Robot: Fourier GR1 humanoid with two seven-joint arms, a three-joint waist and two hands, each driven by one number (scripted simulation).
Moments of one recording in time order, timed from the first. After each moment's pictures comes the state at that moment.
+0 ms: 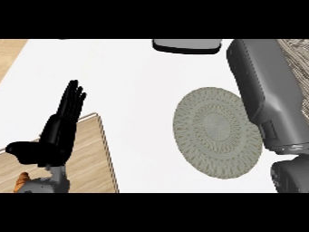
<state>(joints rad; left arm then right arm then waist) -0.07 0.04 -0.07 -1.67 0.00 0.12 0.04 -1.23 -0.12 -0.41 -0.59 1.67 -0.47 1.14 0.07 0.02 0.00</state>
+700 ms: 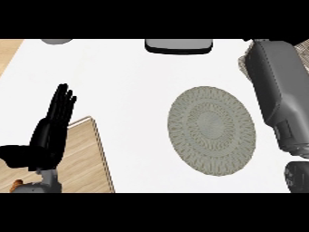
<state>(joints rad) -0.03 0.06 -0.02 -1.67 0.03 0.11 0.02 -1.18 -0.19 -0.51 -0.52 1.73 -0.54 1.12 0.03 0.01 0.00</state>
